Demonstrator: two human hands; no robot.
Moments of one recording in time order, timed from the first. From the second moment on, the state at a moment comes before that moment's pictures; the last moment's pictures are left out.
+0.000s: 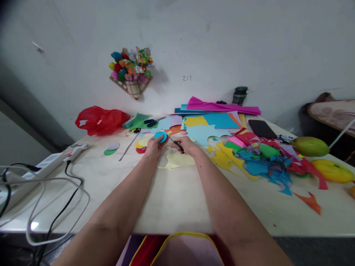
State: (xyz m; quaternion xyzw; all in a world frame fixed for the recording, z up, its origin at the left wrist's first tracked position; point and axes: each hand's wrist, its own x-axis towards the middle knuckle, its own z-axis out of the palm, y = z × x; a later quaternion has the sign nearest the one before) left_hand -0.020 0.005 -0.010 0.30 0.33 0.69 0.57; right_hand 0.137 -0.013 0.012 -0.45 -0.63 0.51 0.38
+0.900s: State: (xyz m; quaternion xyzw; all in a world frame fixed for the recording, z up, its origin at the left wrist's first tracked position) left_hand -0.019 -0.003 -0.008 0.41 0.37 0.59 0.60; right_hand 0.153 -0.010 0.014 -0.40 -0.58 0.54 0.46
